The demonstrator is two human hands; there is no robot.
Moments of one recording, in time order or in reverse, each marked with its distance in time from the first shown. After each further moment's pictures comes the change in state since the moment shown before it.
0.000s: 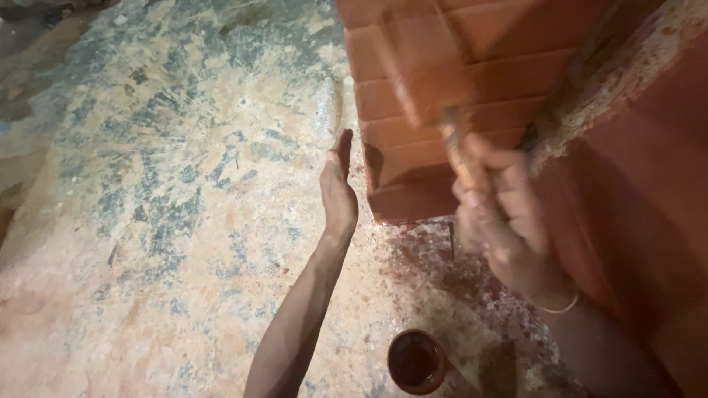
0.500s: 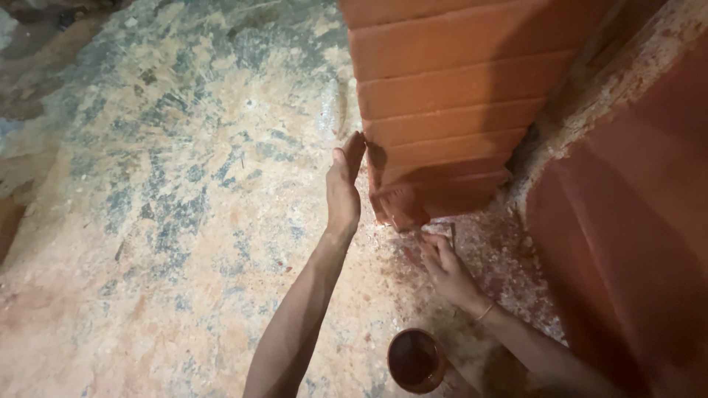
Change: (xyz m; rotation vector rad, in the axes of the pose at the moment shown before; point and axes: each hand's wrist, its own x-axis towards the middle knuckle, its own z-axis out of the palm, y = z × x) left_hand -0.001 0.002 -0.001 -0.112 -0.095 -0.059; right_hand -0.117 0.161 -0.009 -0.489 0.077 0.625
